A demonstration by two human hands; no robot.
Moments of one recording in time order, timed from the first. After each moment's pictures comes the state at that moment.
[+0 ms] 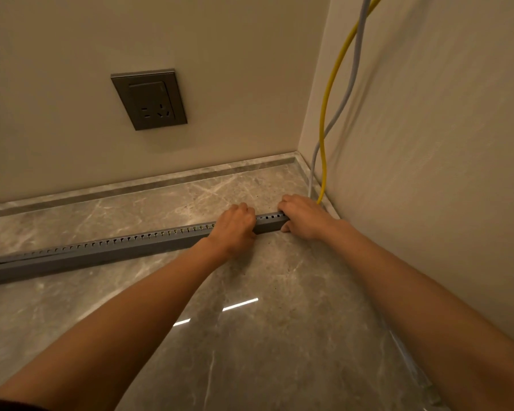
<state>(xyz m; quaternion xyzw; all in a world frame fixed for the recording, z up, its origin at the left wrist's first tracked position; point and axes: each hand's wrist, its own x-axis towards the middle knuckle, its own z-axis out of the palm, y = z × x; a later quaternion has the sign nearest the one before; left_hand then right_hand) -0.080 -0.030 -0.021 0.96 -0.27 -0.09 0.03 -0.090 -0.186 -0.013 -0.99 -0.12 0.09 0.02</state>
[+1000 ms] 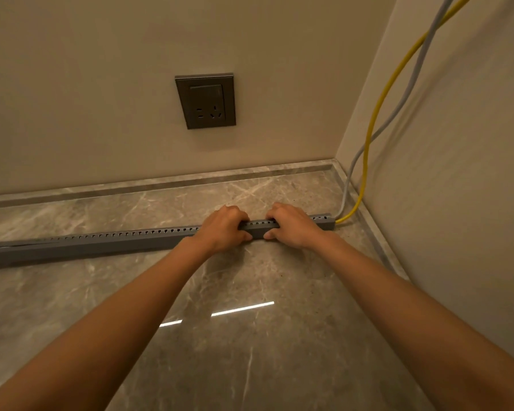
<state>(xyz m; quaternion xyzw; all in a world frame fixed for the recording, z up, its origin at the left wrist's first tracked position) -0.067 0.056 -0.013 0.96 -0.20 -0.12 0.12 -0.080 -0.101 -0.015 -0.98 -0.12 0.11 0.14</state>
